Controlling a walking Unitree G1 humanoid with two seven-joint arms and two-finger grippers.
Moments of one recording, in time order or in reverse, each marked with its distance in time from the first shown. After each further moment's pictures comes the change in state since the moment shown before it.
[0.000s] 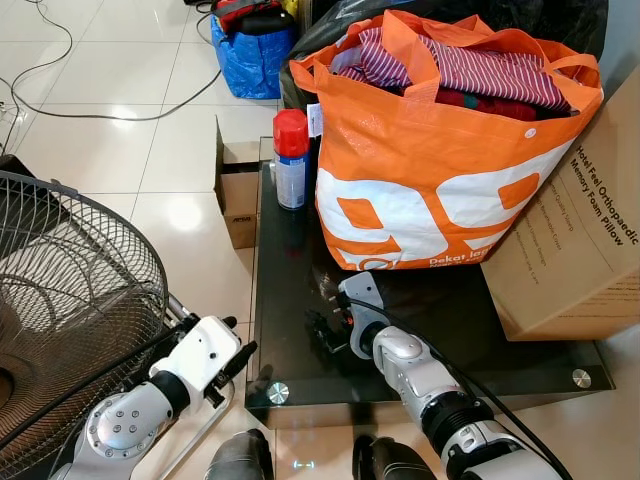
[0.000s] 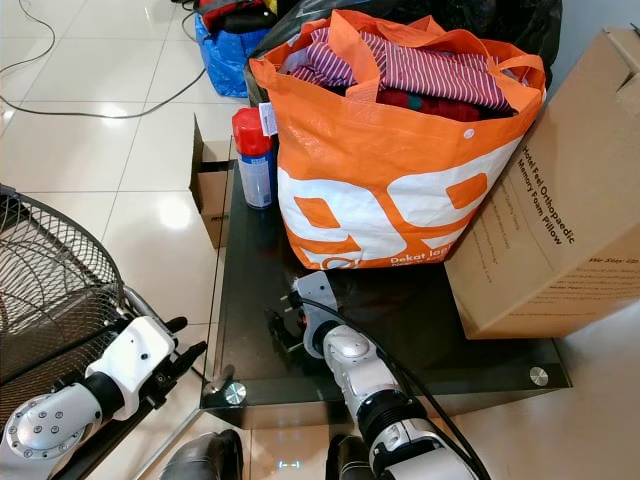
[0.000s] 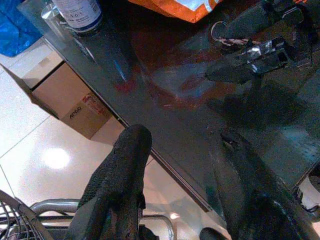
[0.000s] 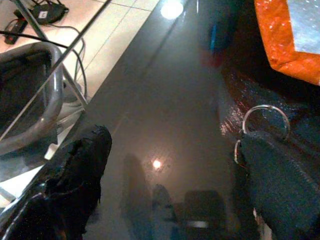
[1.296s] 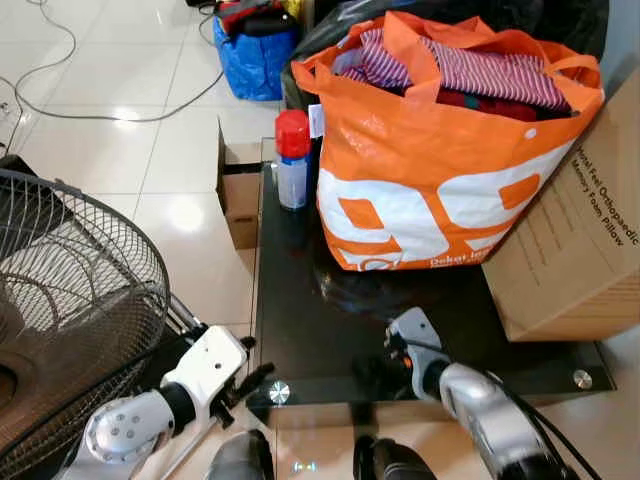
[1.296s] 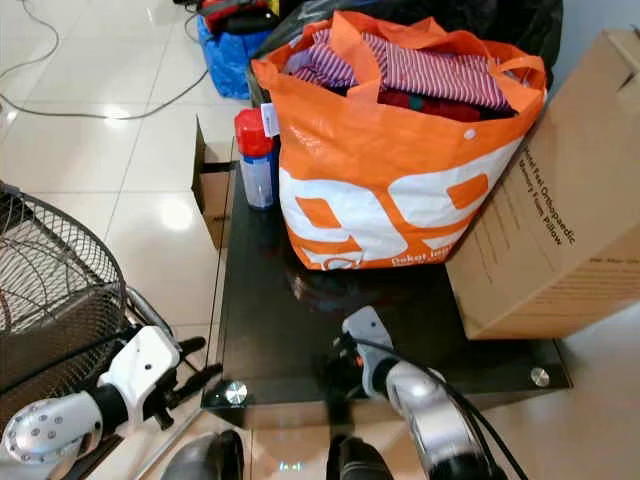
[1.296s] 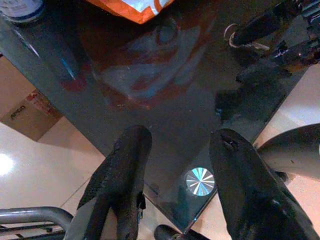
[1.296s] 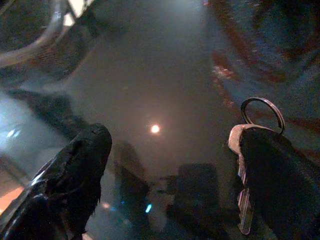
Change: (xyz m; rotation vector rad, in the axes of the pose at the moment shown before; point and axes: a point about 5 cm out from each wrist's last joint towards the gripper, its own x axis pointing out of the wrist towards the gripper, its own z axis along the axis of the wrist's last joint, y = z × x) left arm -0.003 -0.015 0.002 -0.098 -0.005 -0.196; right arm -0.073 -0.040 -0.042 -0.086 0.151 0.073
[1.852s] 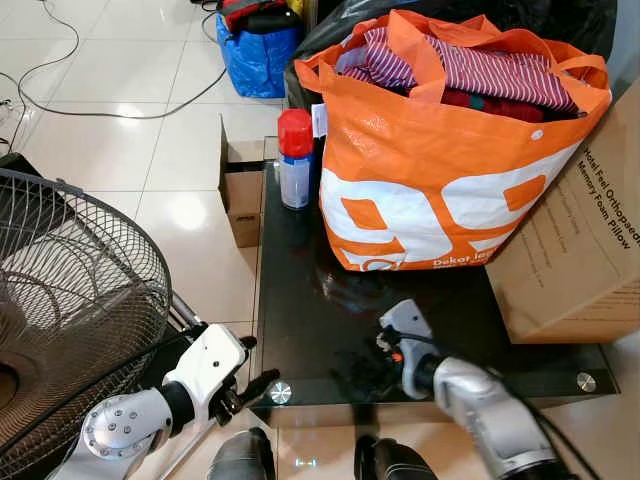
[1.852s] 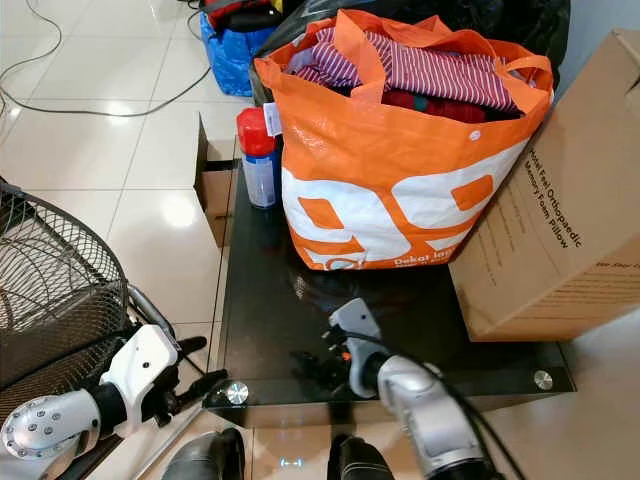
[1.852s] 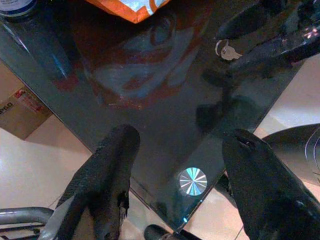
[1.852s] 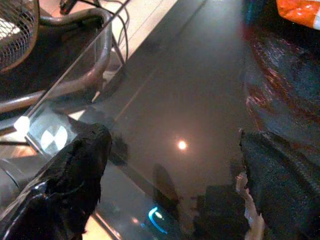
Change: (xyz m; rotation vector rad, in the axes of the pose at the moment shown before) left arm 0.000 0.001 0.001 -0.028 -0.007 -0.038; right arm -0.011 0.011 0.027 0.033 -0.073 0.110
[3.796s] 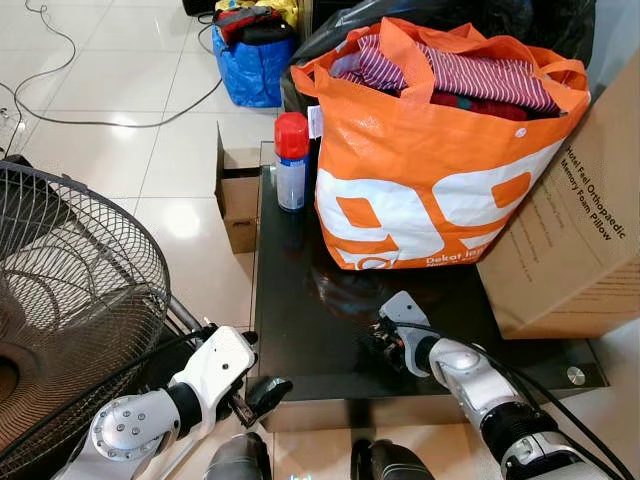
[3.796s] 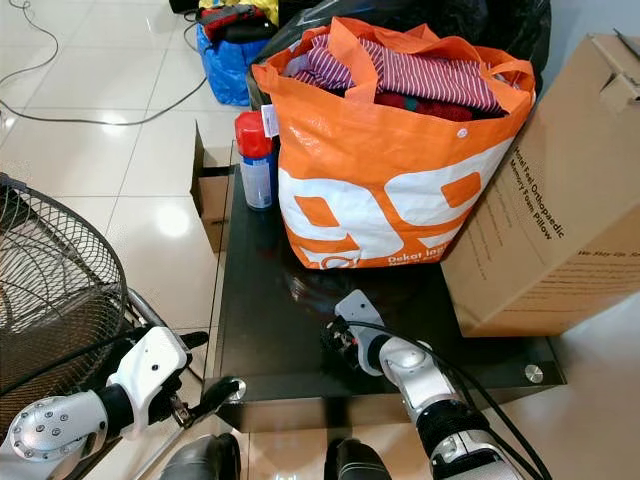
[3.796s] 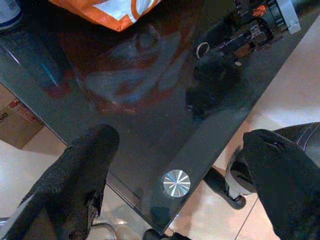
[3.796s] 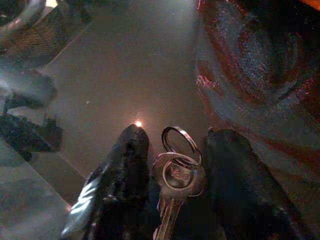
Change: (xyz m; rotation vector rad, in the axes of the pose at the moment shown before) left arm 0.002 -0.007 0.005 0.015 0.012 -0.014; right arm 0.034 -0.039 -0.017 -0.153 0.120 -0.117
